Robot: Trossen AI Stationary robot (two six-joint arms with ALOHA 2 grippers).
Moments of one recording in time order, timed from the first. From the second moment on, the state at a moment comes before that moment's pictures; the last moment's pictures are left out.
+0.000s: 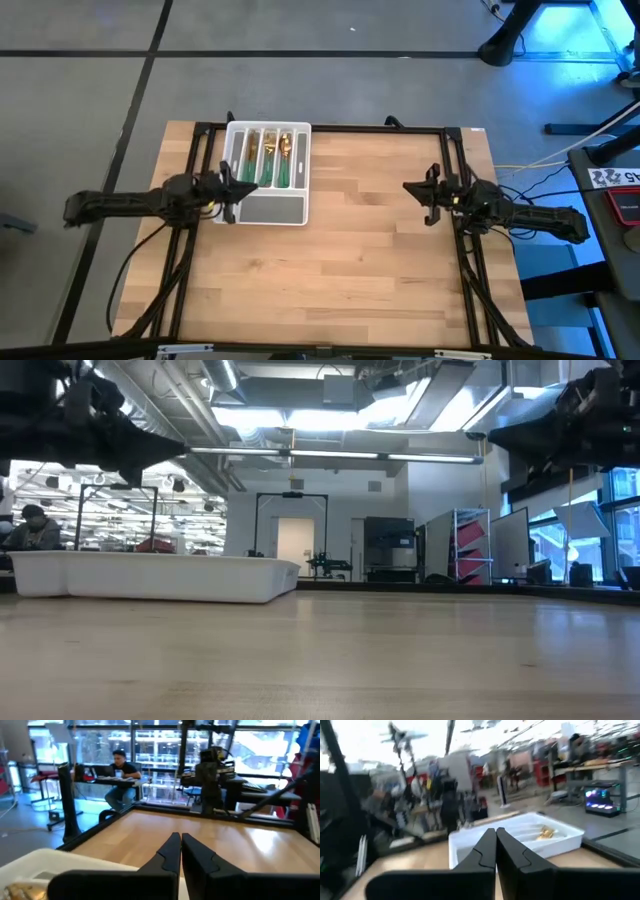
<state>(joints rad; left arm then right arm) 0.13 0.23 0.01 0.27 -0.14 -0.04 -0.14 0.13 0.01 0.28 0.05 0.18</state>
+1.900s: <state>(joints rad) 0.17 0.01 0.01 0.02 0.08 0.04 -0.14 0.13 0.01 0.01 0.03 0.10</state>
